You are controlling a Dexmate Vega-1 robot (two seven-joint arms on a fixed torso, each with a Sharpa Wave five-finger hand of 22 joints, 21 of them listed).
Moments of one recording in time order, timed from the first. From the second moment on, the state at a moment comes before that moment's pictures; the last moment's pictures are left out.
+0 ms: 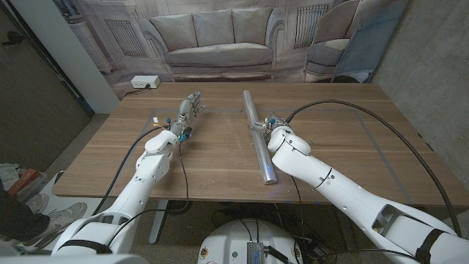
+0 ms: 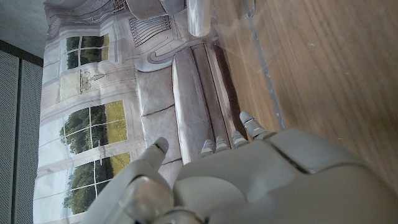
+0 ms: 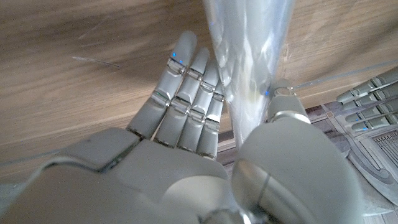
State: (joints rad) left arm 0.78 0.26 0.09 -1.13 -0.40 -0.20 -0.33; left_hand 0.06 0.09 0.55 0.18 0.27 -0.16 -0.04 0.19 0.18 -0.17 -0.03 0.19 0.18 -0.17 -0.02 0.19 0.18 -0.17 -0.02 0.59 0.18; right arm -0.72 -0.38 -0.78 -1.91 -0.25 -1.08 -0.15; right_hand 0.74 -0.03 0.38 -0.18 0.23 0.77 -0.01 0.57 0.41 0.84 -0.03 0.58 0.42 1.02 -0.16 0.27 0.29 0.90 -0.10 0.82 0.16
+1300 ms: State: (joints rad) left arm 0.80 0.26 0.10 -1.17 -0.40 -0.20 -0.32; left_hand 0.06 0.09 0.55 0.18 0.27 -0.16 -0.04 0.19 0.18 -0.17 -0.03 0.19 0.18 -0.17 -0.02 0.19 0.18 -0.17 -0.02 0.59 0.18; right arm -0.82 -0.50 -0.49 -1.87 0.44 -0.62 -0.10; right_hand 0.73 -0.02 0.50 -0.17 0.28 0.67 0.06 0.65 0.47 0.87 0.06 0.41 0.25 1.12 -0.20 0.27 0.20 1.06 -0.17 0.80 0.17
